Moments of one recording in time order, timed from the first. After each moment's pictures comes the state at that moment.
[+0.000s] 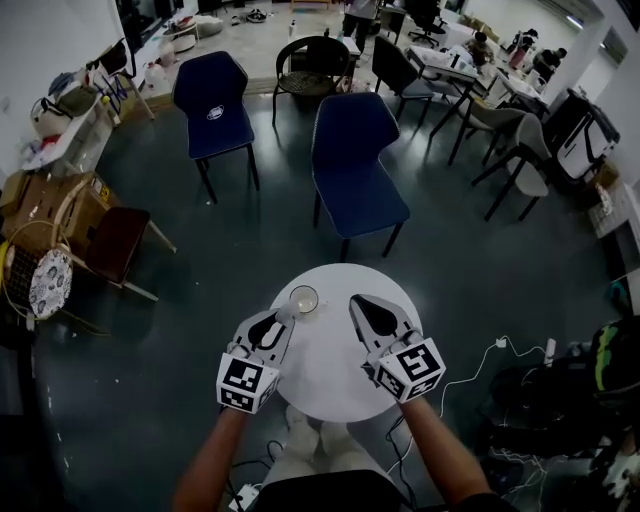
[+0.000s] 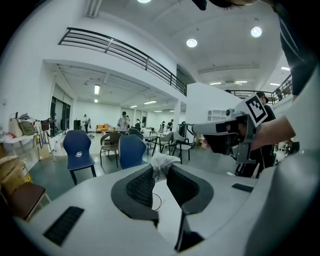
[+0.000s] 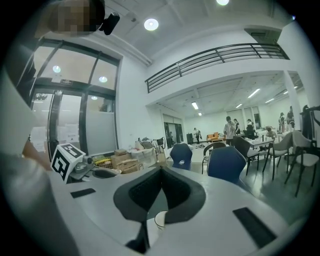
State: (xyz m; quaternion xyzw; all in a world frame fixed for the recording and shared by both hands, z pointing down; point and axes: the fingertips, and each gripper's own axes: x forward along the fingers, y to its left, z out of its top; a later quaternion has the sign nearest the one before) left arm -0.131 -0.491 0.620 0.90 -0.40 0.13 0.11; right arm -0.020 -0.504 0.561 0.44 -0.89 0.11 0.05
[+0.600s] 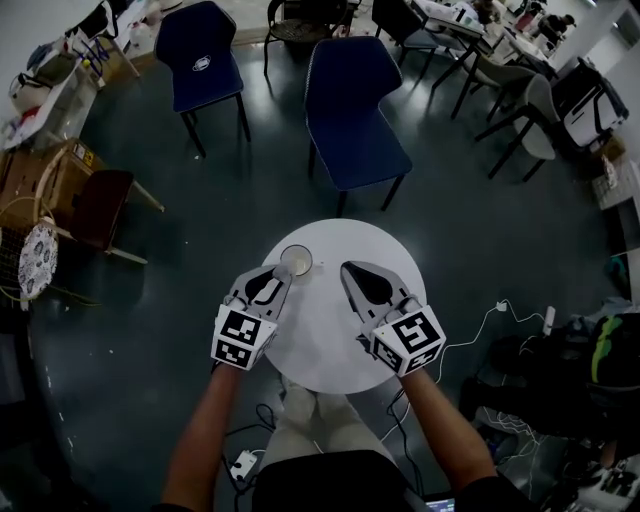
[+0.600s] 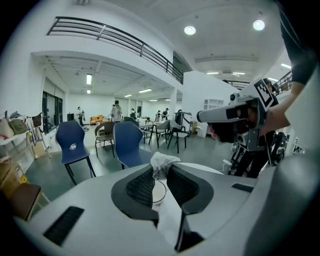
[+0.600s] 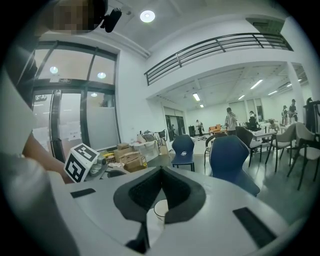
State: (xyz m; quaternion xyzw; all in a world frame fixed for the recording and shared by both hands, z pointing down) left arm -0.113 -0.541 0.735 0.90 -0.37 0.20 0.12; right arm -0.019 -0.535 0.652 0.42 -0.89 0.14 0.09
